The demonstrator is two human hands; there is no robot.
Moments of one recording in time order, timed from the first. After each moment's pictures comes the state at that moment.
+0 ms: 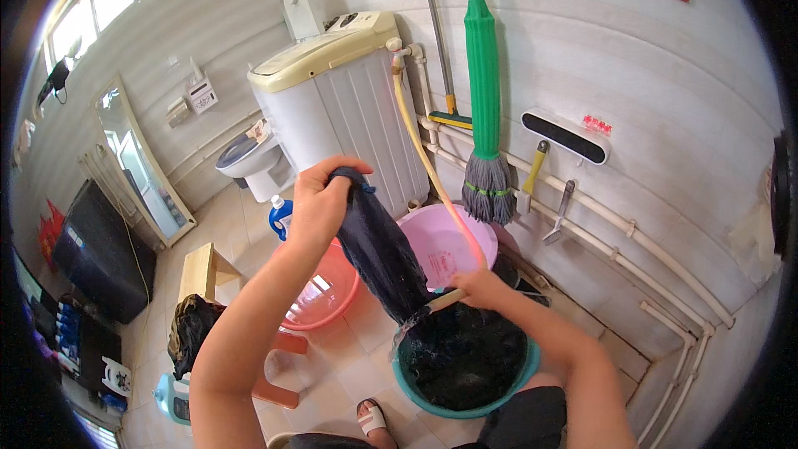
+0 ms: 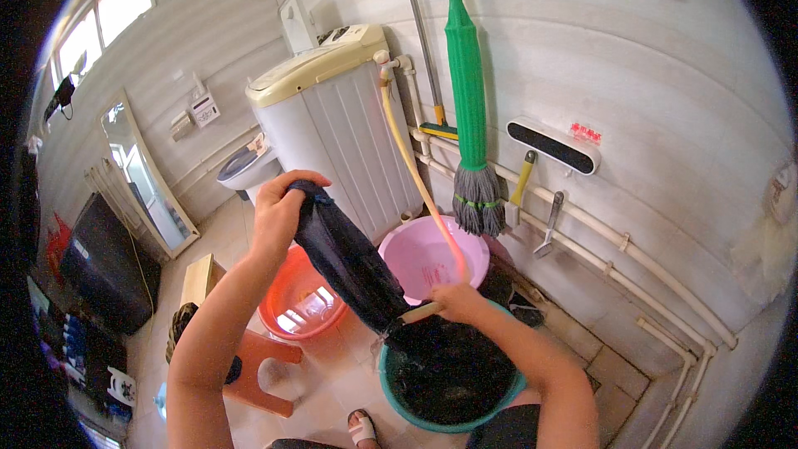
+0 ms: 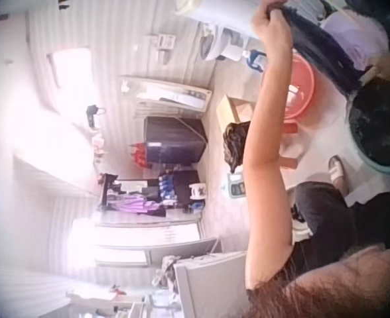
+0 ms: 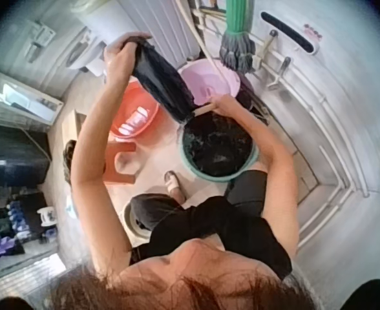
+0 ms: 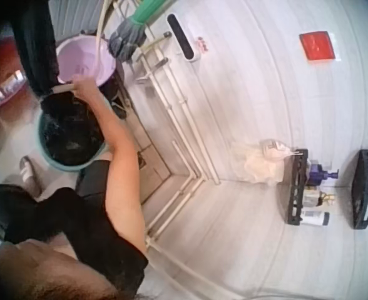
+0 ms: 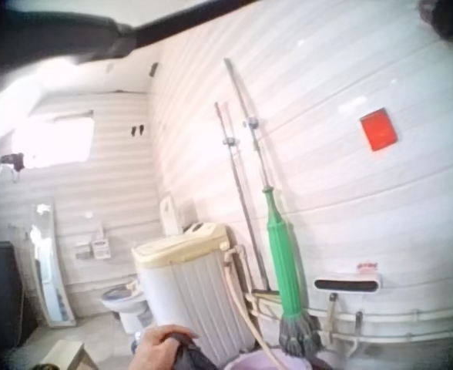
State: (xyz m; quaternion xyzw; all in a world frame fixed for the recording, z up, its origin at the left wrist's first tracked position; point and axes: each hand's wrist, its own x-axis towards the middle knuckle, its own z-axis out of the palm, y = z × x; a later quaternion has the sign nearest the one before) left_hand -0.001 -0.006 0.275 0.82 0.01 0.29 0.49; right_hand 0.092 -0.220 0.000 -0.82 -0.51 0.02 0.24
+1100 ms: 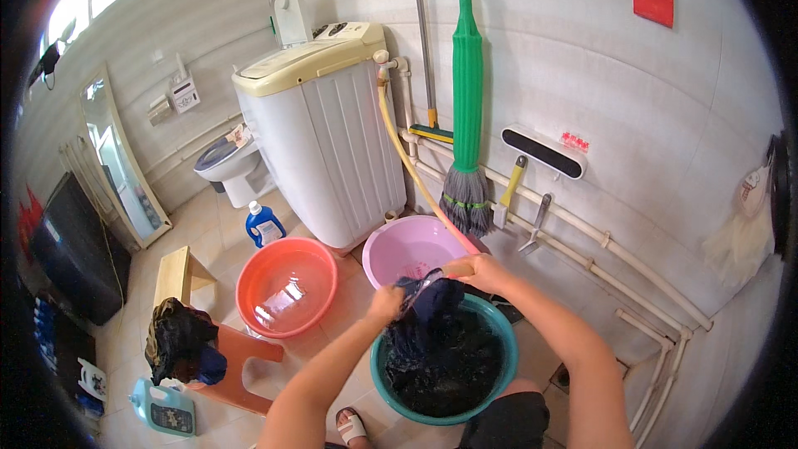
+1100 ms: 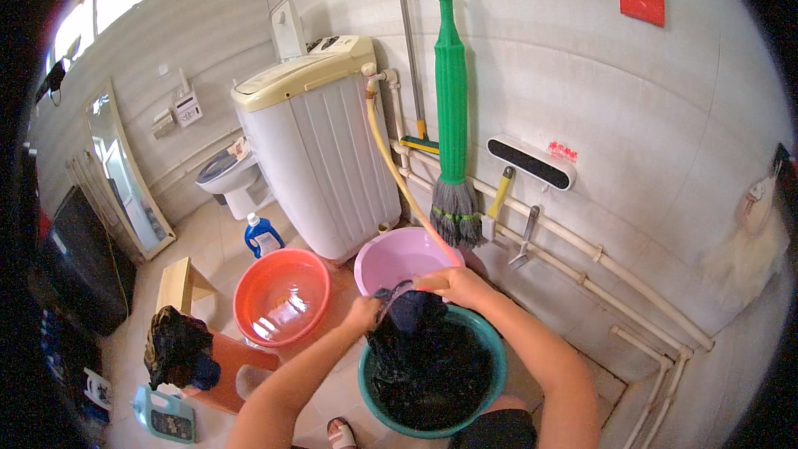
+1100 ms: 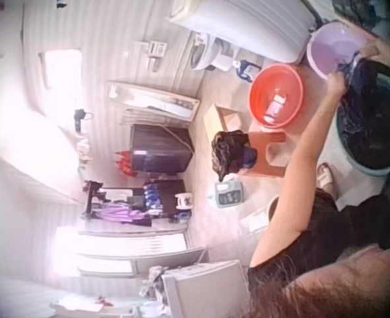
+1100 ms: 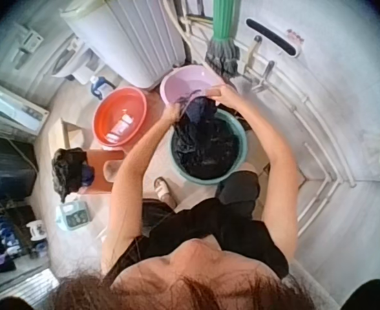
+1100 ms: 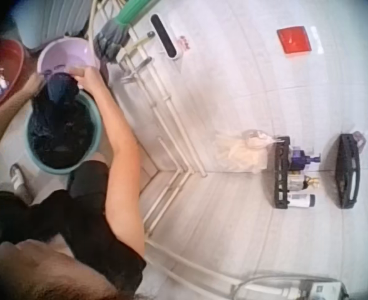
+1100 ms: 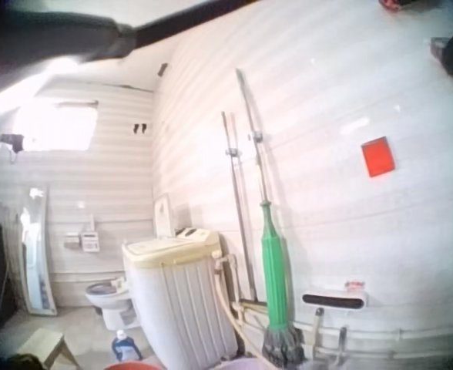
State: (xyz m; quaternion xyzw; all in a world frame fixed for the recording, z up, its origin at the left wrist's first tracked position) left_hand 0.028 -0.008 -0.019 0.89 0.17 -0.02 0.41; right_hand 0.098 -0.247 0.075 -0.83 -0.35 0.14 0.41
